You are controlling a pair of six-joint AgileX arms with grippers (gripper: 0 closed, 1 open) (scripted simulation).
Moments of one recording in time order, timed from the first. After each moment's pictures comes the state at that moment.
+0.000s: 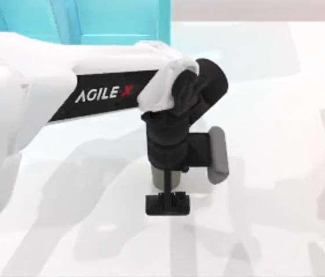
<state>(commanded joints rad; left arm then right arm) -0.76 2.15 1.57 -0.99 0.00 0.84 0.00 0.00 0.00 0.00 0.00 0.00</state>
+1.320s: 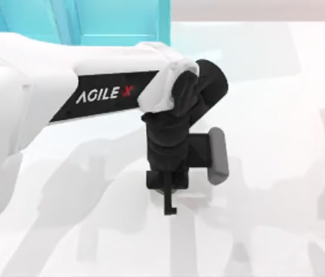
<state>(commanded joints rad) -0.76 2.15 1.57 -0.99 0.00 0.84 0.00 0.00 0.00 0.00 0.00 0.00</state>
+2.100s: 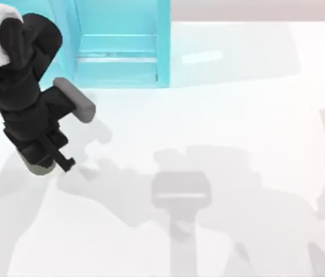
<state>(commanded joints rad) -0.28 1.82 1.30 -1.06 0.02 0.58 0.00 0.00 0.00 0.00 0.00 0.00</state>
